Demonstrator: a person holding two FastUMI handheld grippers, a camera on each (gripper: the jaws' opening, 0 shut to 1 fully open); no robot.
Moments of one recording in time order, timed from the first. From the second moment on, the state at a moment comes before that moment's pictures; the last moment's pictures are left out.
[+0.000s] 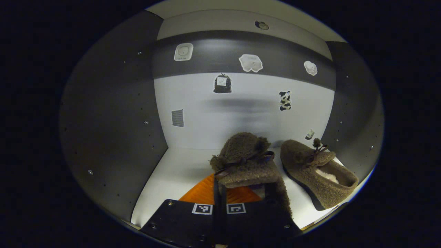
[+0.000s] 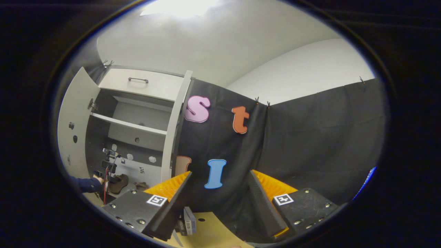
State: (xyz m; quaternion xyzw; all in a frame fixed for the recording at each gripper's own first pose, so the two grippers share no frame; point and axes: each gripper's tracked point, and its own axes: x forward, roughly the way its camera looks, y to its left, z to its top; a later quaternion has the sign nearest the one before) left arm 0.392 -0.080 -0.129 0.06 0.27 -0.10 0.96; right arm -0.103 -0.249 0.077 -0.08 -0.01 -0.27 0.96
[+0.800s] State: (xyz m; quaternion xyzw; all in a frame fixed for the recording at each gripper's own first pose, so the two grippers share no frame) left arm 0.364 -0.056 -0.119 0.06 0.29 -0.08 0.95; right arm -0.134 -0.262 0.059 -0.06 0.00 -0.28 0.96
